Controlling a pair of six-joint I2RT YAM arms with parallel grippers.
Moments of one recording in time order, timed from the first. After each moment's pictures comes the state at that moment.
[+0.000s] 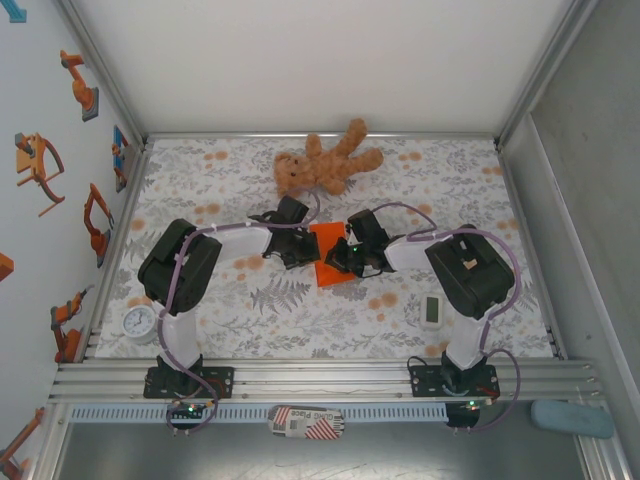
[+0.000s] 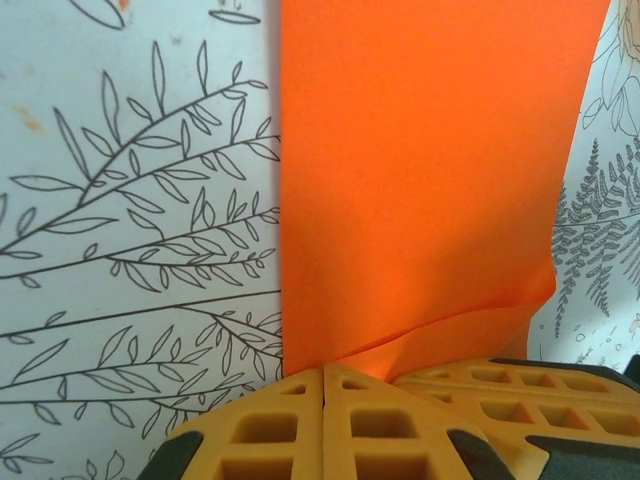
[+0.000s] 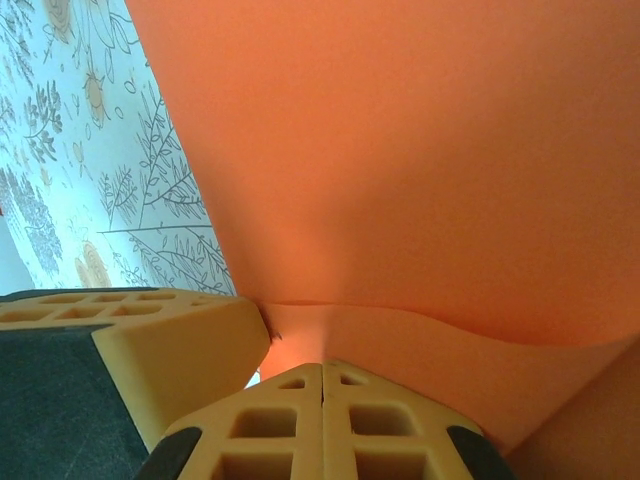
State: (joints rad) left arm -0.69 1.92 1.13 -0.32 0.31 -0.84; right arm 0.61 1.85 0.87 0.06 -0.48 1.01
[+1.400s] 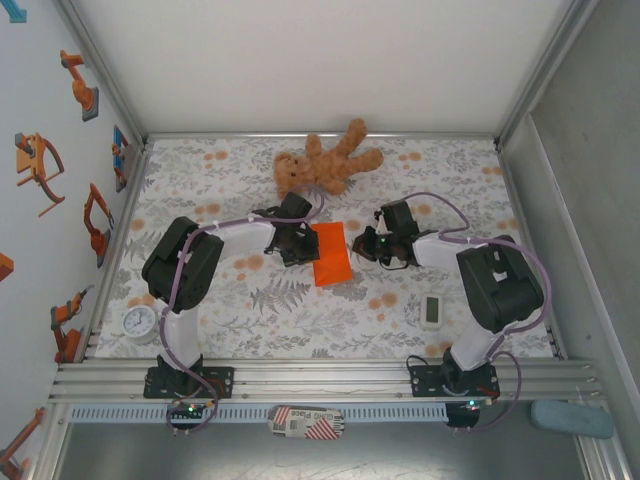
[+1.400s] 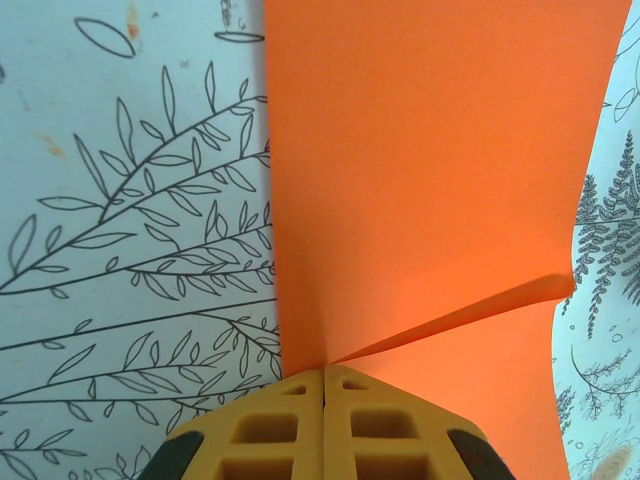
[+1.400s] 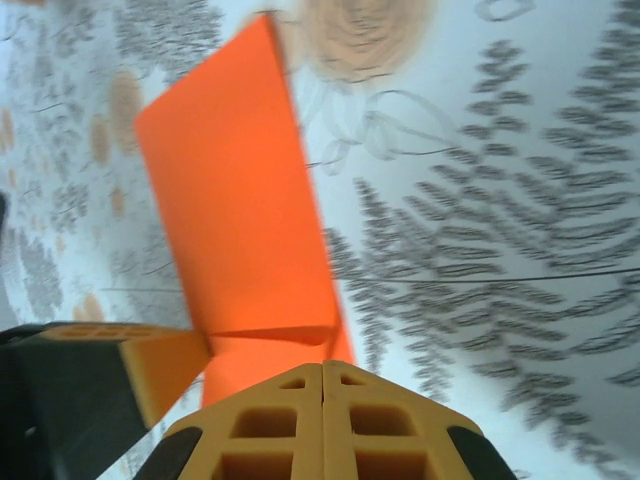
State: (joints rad) left arm -0.69 1.95 1.20 -0.43 0.27 -0.77; right arm 0.43 1.70 0.82 -0.02 -0.46 0.81
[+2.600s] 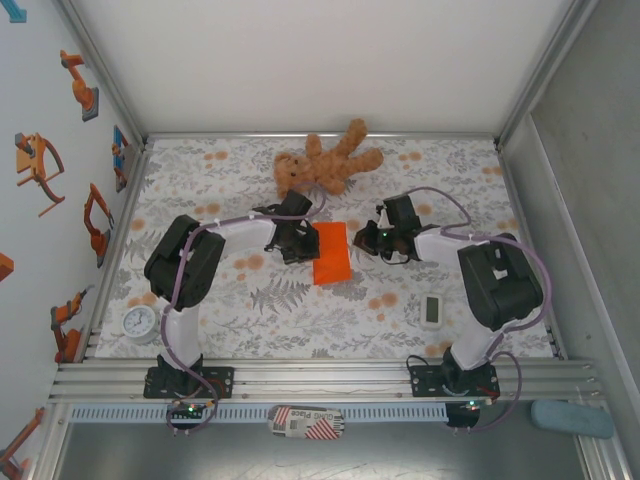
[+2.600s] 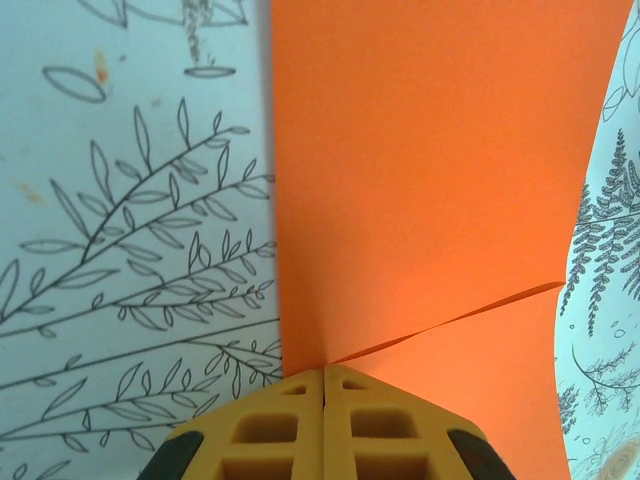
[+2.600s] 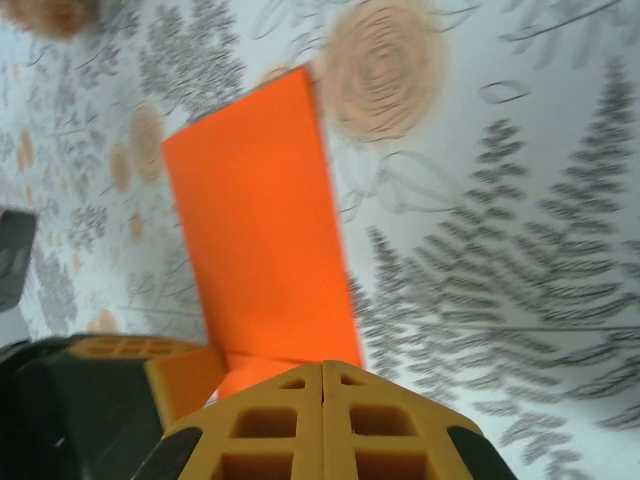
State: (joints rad) left arm -0.68 1.97 1.23 -0.45 0.28 -0.71; right arm 0.41 1.71 0.86 -0.04 -0.47 0.79
